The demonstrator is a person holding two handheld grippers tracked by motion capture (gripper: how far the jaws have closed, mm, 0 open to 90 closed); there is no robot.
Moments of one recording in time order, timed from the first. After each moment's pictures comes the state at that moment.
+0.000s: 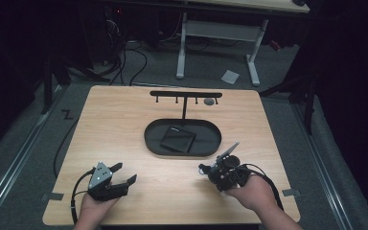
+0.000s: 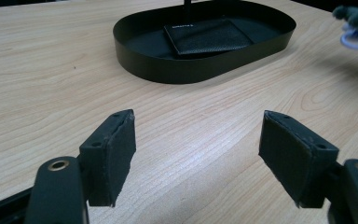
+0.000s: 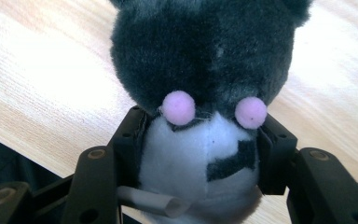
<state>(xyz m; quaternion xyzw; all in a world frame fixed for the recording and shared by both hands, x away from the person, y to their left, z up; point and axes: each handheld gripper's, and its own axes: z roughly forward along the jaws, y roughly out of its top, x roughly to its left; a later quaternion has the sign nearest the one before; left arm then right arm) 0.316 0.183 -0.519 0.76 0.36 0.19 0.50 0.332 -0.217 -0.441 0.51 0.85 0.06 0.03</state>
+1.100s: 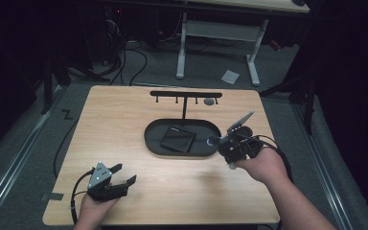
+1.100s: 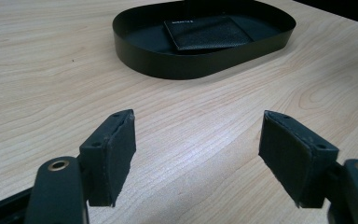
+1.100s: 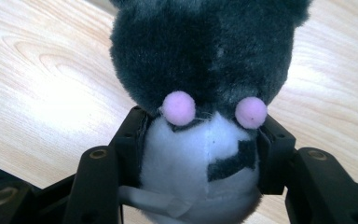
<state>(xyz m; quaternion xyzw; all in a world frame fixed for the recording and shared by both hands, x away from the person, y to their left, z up) 0.315 0.184 -0.520 0.76 0.37 0.18 0.50 0.374 -0.236 -0.368 0.54 0.83 0.09 0.07</state>
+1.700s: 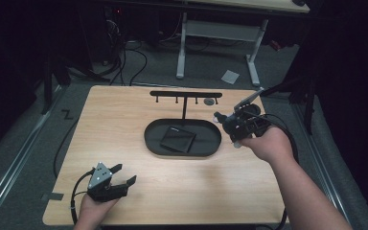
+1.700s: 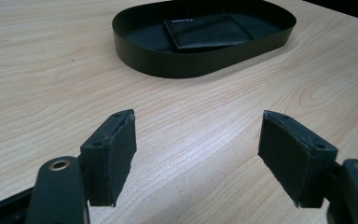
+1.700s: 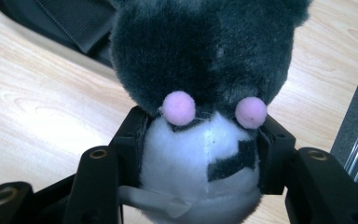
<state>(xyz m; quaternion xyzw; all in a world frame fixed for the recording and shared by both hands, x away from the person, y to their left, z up) 0.314 0.184 -0.519 0.77 0.37 0.18 0.49 0.407 -0.247 -0.323 0.56 0.81 0.11 0.11</state>
